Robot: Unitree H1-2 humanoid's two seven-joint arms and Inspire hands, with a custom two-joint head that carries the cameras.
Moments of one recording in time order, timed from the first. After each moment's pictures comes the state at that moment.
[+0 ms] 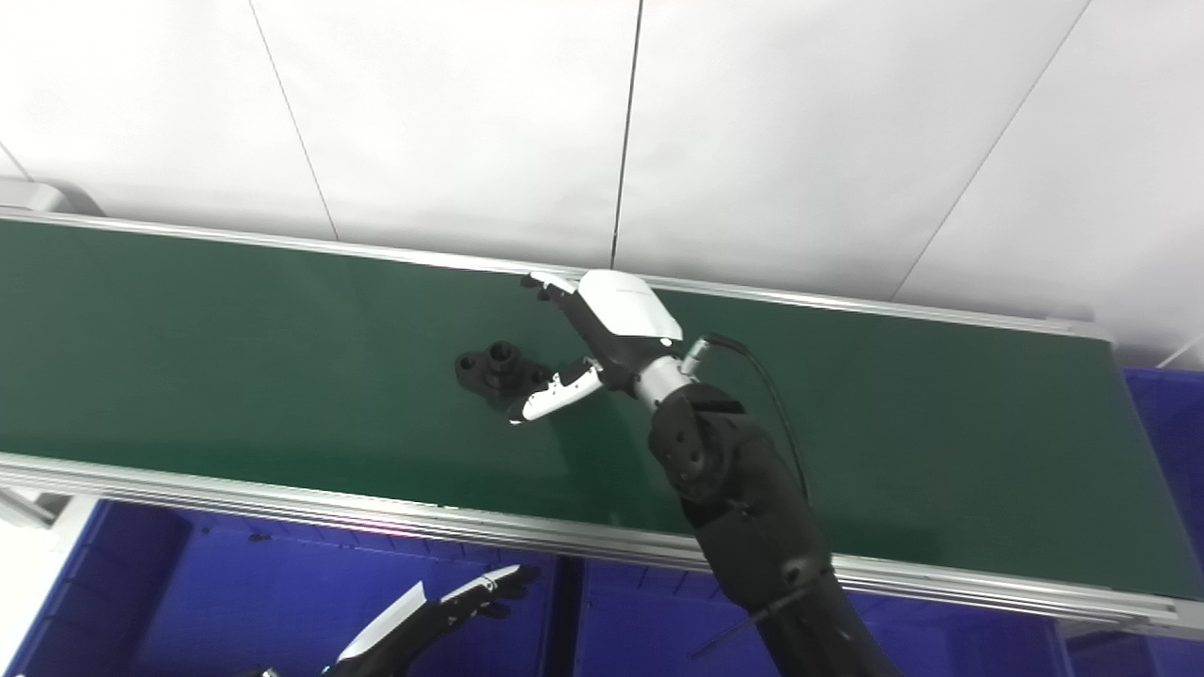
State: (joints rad) left arm 0.31 0.27 -0.48 0.16 0.23 -0.43 -0.13; right arm -0.47 -0.09 0.48 0.24 -0.80 0.15 0.28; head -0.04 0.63
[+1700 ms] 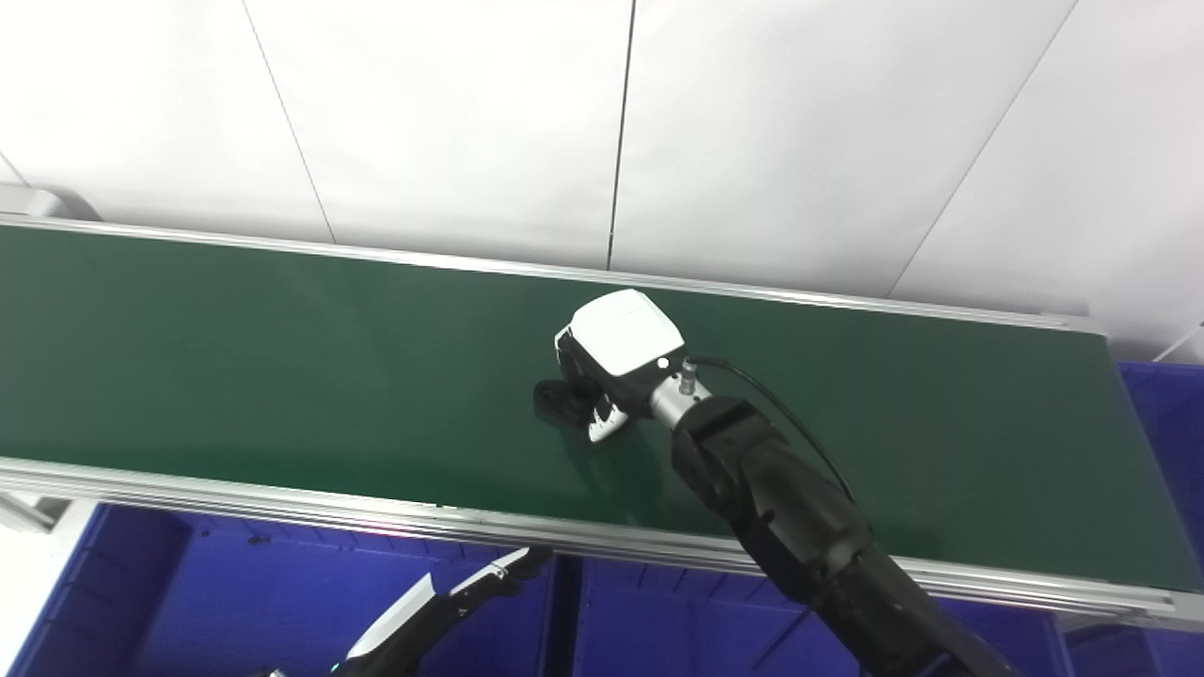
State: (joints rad) left arm 0.35 0.24 -0.44 0.07 0.26 -0.43 -0.15; right arm -0.50 -0.29 0.77 0.28 -1.03 0.06 0.08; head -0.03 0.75
